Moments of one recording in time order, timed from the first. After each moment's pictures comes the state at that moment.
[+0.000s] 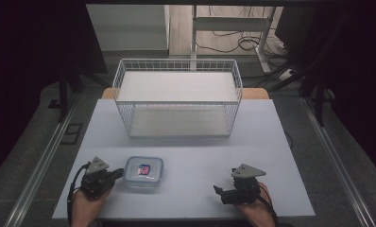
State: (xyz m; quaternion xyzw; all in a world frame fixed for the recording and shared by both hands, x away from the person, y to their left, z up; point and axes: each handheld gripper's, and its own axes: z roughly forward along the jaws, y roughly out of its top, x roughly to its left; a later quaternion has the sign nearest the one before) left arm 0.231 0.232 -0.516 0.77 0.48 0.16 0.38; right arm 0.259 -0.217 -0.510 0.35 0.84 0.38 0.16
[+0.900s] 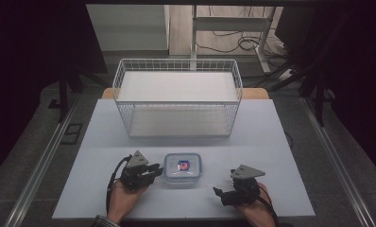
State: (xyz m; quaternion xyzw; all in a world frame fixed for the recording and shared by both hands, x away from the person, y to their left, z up) left arm 0.262 0.149 -0.512 0.79 0.42 0.11 0.43; right arm 0.258 -0.217 -0.510 0.34 0.85 0.38 0.15
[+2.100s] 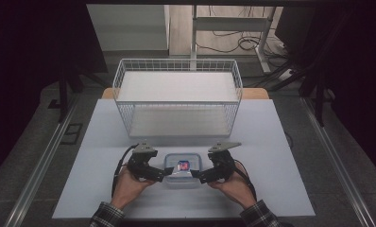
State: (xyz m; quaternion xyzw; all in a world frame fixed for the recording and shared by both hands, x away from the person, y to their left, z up) left arm 0.302 0.130 -0.507 0.81 0.38 0.06 0.45; right arm 0.318 -0.149 -0.489 0.34 0.85 0.41 0.04
